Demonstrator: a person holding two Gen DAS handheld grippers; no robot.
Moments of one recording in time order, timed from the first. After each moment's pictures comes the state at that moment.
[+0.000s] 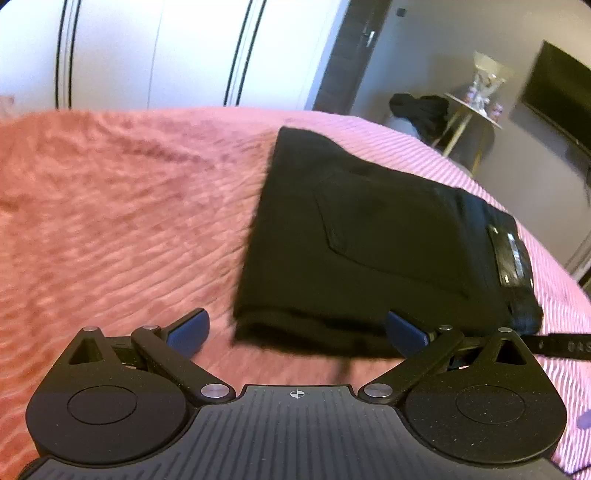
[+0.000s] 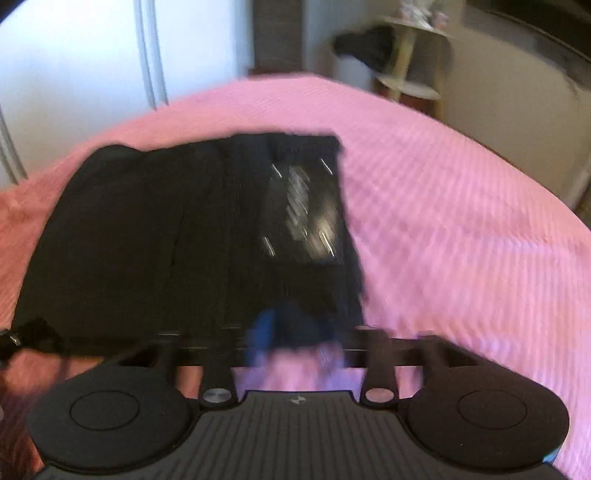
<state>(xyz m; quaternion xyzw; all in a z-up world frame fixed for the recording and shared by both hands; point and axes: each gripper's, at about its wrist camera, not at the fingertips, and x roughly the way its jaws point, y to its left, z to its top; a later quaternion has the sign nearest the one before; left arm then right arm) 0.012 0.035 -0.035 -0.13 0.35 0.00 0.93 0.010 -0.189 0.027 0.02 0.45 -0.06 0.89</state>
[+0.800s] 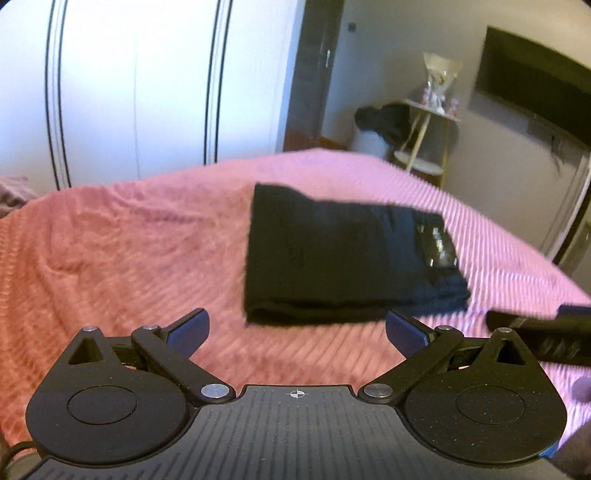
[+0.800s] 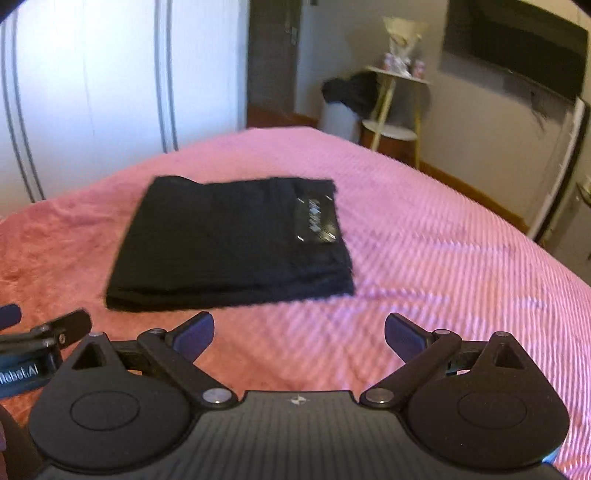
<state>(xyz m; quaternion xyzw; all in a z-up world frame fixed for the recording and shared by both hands) -0.089 0.024 0.067 -0.07 0.31 -0.03 0.95 -0.117 -0.134 0.116 0.00 0.35 -0.05 0.93</state>
